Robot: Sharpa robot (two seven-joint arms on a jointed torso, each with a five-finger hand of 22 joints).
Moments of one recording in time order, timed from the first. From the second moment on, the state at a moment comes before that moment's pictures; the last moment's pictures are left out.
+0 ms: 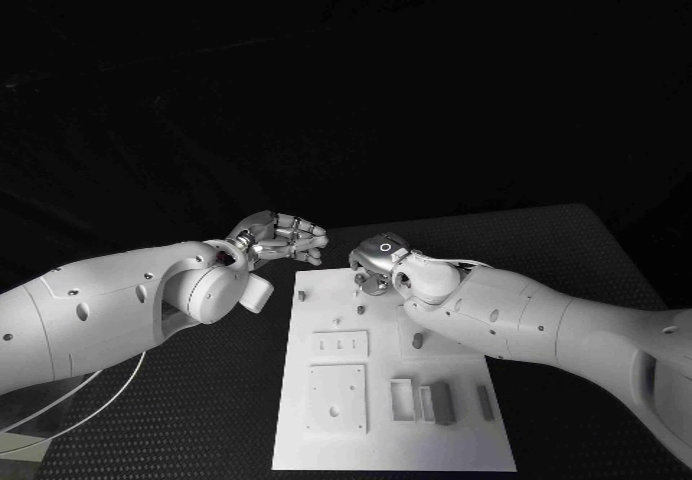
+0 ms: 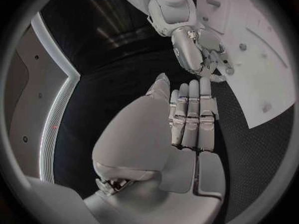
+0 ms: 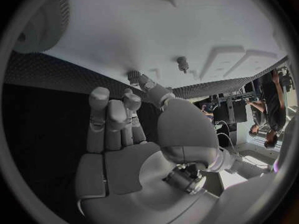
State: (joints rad) left arm 1.38 -0.73 -0.19 1.38 -0.16 -0.22 0.19; left_hand 1.63 -0.06 0.04 0.29 0.05 0.82 0.18 0.37 0.45 1.11 0.14 0.11 0.18 0.99 0.09 0.36 0.70 0.05 0.99 -0.01 0.23 0.61; right arm 1.22 -0.33 -0.18 0.91 -1.88 -0.40 -0.13; right_hand 1.07 -0.09 0.58 -0.28 0.07 0.92 0.12 0.30 0.41 1.22 0.00 0.94 1.18 1.30 -0.10 1.36 0.96 0.22 1.23 -0.06 0.94 1.31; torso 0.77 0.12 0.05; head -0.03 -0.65
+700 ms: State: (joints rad) left arm 1.38 -0.76 -0.18 1.38 -0.16 -0.22 0.20; left_hand 1.63 -0.06 0.04 0.29 0.05 0.82 0.18 0.37 0.45 1.11 0.14 0.11 0.18 0.99 0.10 0.35 0.70 0.05 0.99 -0.01 0.23 0.61; right arm 1.27 -0.49 -0.12 1.15 -1.80 -0.42 -0.12; right_hand 1.04 -0.12 0.58 -0.28 0.07 0.92 0.13 0.29 0.41 1.22 0.01 0.94 1.18 1.30 -0.10 1.36 0.96 0.22 1.23 -0.06 0.94 1.31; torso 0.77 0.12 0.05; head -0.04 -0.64
